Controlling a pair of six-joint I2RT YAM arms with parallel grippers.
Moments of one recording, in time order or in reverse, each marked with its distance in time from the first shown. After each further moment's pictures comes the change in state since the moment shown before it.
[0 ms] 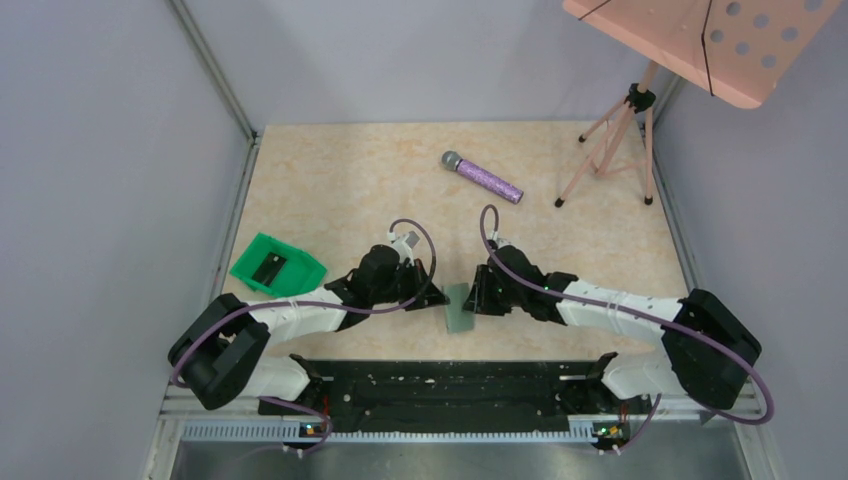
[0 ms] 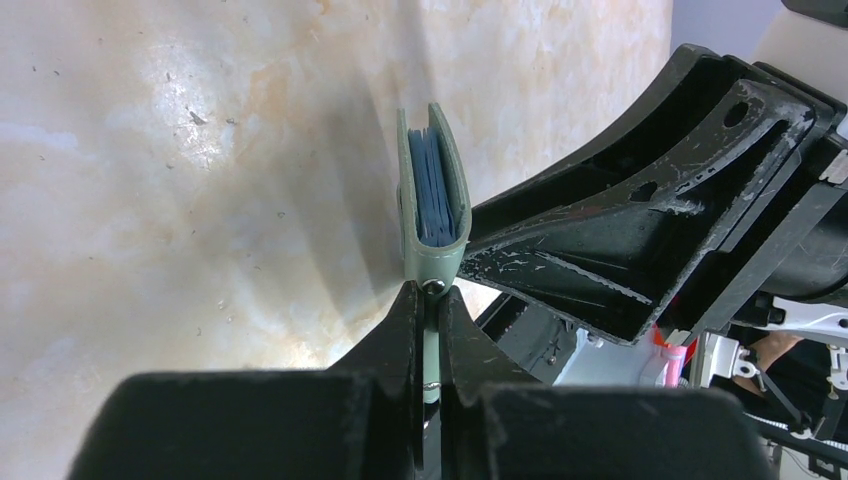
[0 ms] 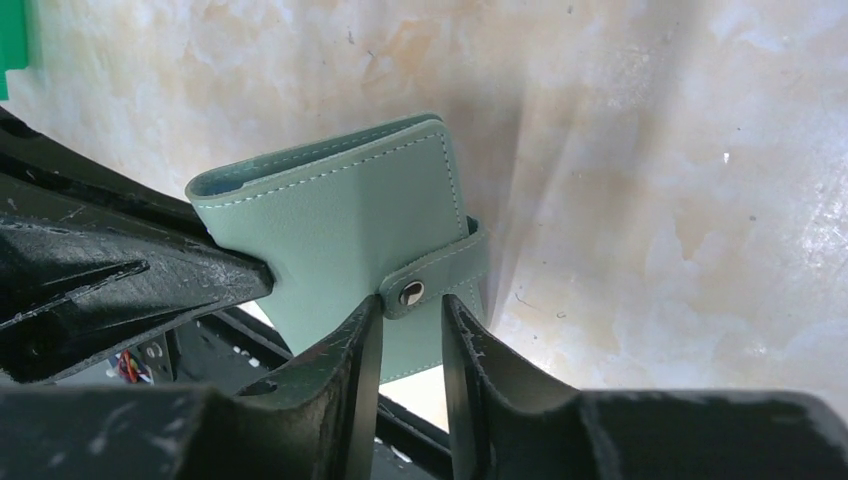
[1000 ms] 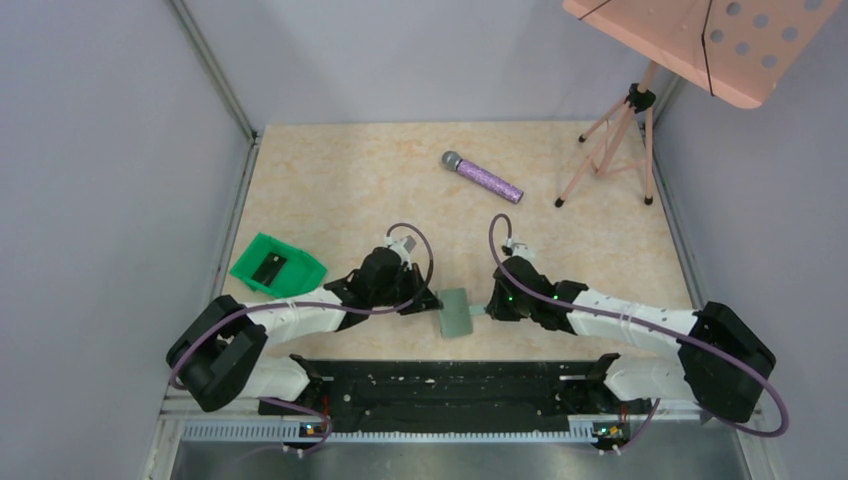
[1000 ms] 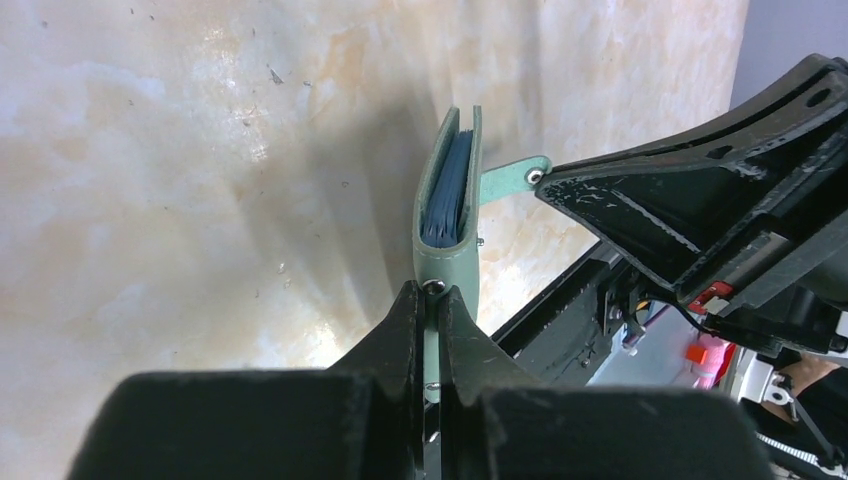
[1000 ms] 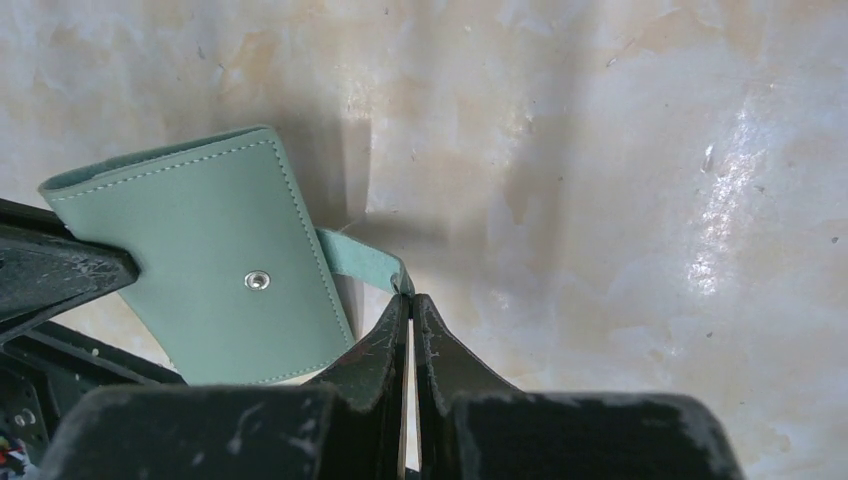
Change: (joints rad) left arm 0.000 -0.016 0.003 -0.114 -0.061 0.016; right arm 0.016 -0.079 -0.069 -0.081 0.195 -0.034
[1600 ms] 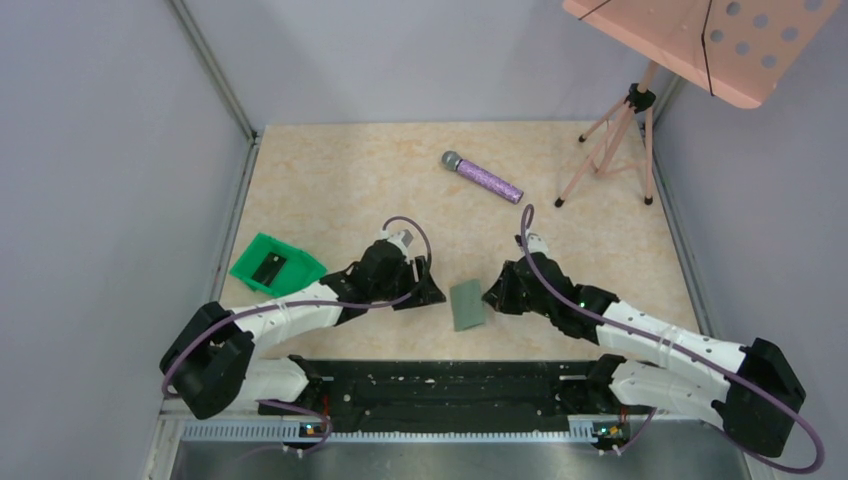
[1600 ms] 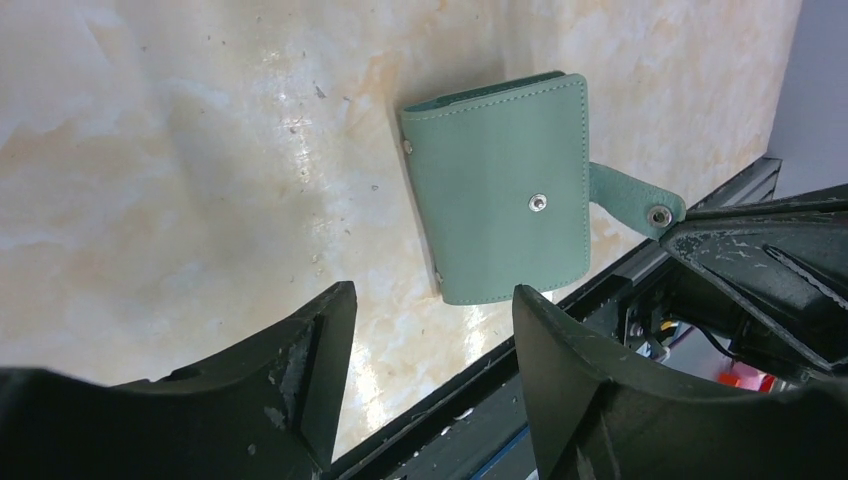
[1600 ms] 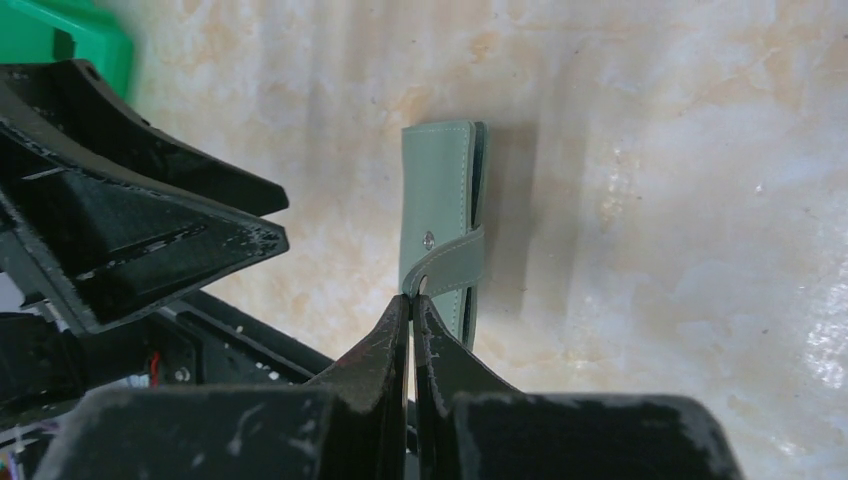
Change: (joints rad) left arm -0.003 -0.042 0.084 -0.200 -0.085 0.038; right arm -0.009 -0.237 0.002 -0.017 -0.029 0.037
